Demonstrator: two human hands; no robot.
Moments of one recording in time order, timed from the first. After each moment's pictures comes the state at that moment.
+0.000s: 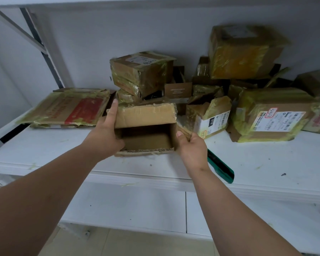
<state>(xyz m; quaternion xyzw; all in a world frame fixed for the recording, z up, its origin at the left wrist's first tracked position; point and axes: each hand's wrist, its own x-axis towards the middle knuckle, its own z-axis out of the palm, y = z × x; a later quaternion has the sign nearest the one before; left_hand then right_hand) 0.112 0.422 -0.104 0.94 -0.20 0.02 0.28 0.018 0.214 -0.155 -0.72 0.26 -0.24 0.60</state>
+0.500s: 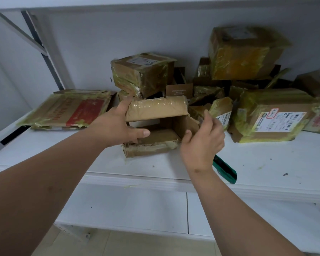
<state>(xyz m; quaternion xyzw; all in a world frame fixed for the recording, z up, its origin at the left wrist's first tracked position) 0.122 0.404 -0.067 0.95 -0.24 -0.03 0.21 0.019 0.224 -0.147 -0.82 0.30 -0.41 0.26</state>
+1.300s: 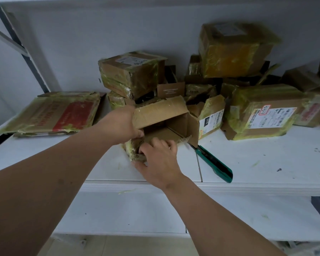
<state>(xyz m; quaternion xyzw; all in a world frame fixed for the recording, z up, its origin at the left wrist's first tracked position) 0.138 0.365 -0.069 0.95 -0.26 -0.05 0.17 0.035 0.268 -0.176 -0.96 0.05 -0.22 0.18</state>
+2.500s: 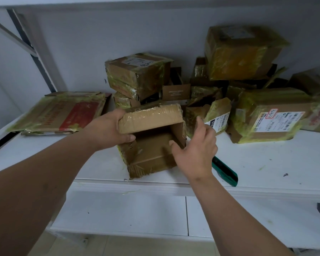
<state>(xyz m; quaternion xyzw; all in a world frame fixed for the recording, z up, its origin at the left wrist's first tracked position) 0.150 0.412 -0.078 0.94 -0.27 -0.03 0.20 0.020 0.220 -0.157 -0.87 0.28 -0.30 0.26</state>
